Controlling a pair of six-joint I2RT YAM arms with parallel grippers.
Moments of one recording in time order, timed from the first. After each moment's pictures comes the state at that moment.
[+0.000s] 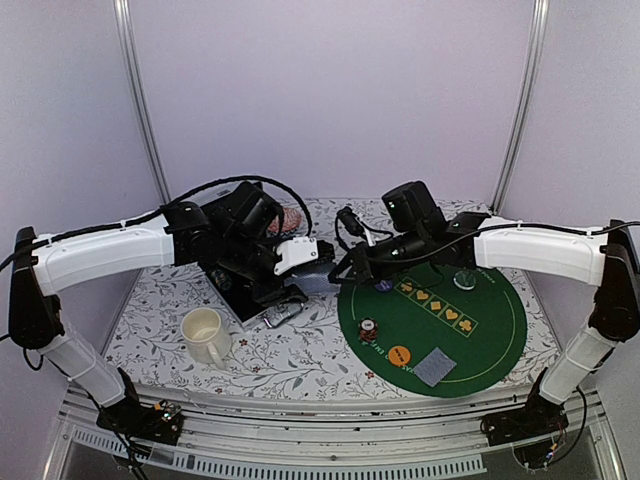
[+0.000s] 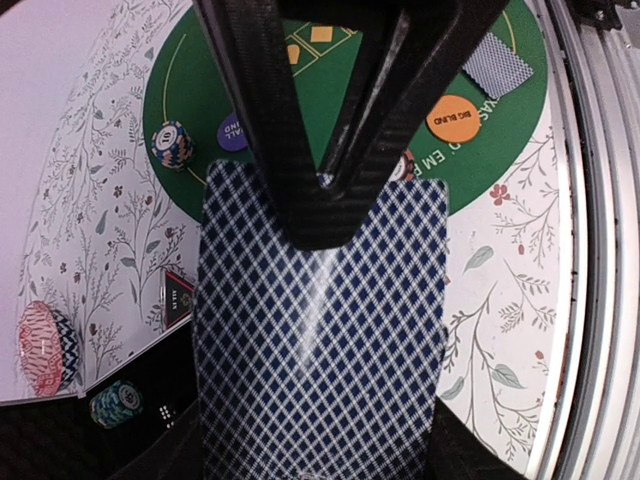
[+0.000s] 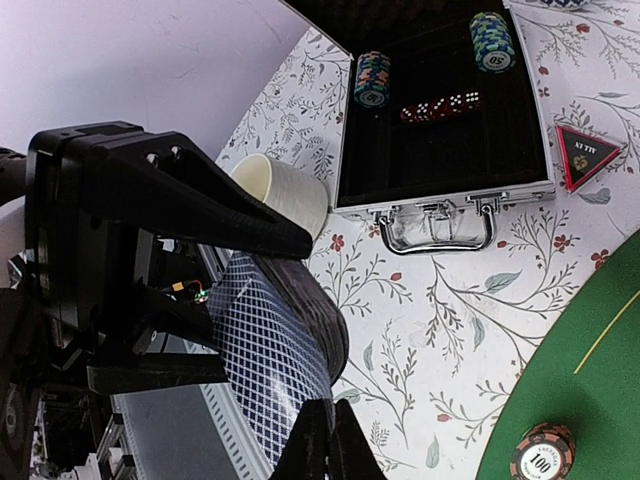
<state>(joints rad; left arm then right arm) -0.91 1.54 1.29 -0.63 0.13 0.55 0.84 1.63 1.25 -0.27 -0.50 0.50</state>
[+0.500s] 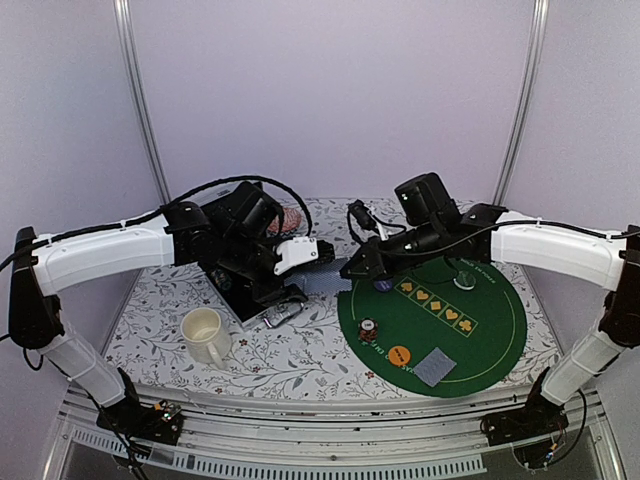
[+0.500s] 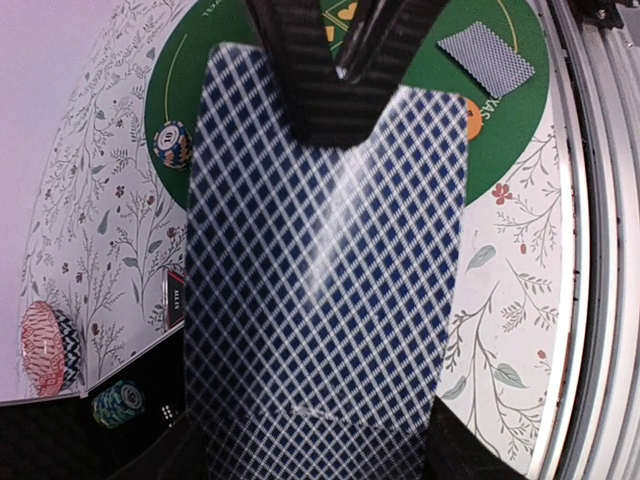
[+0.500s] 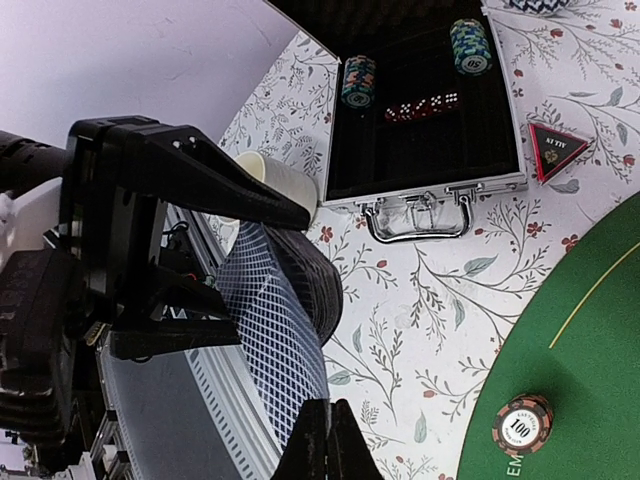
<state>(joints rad) -0.91 1.54 1.29 -0.63 0.12 0.55 0.83 1.56 1.26 -0.37 -0.48 0.47</state>
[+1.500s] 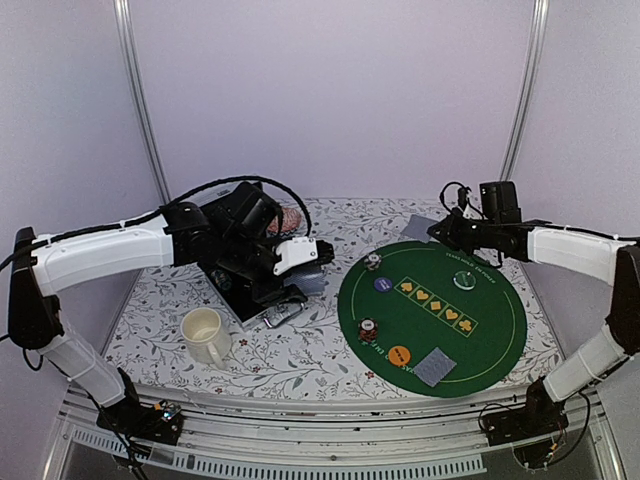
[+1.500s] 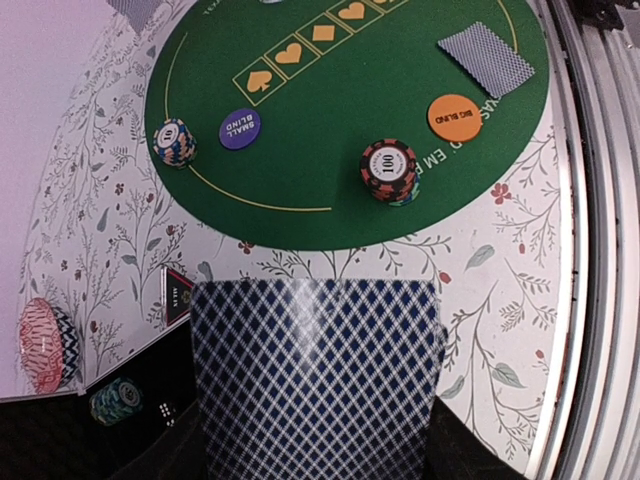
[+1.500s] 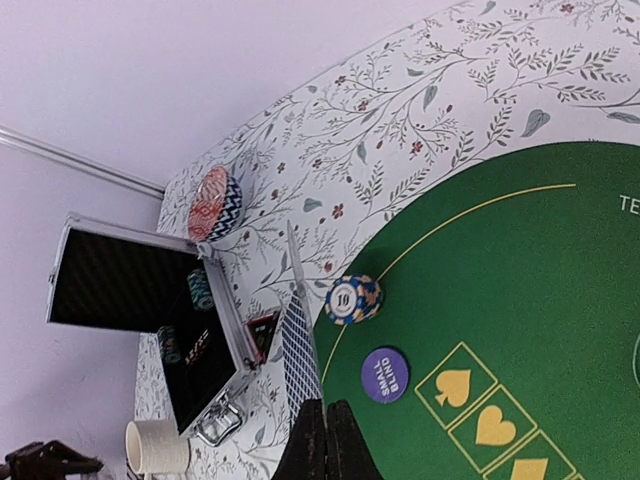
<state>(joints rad) -0.91 1.54 1.29 -0.63 0.12 0.55 0.31 1.43 0.96 -0.07 -0.33 0.70</state>
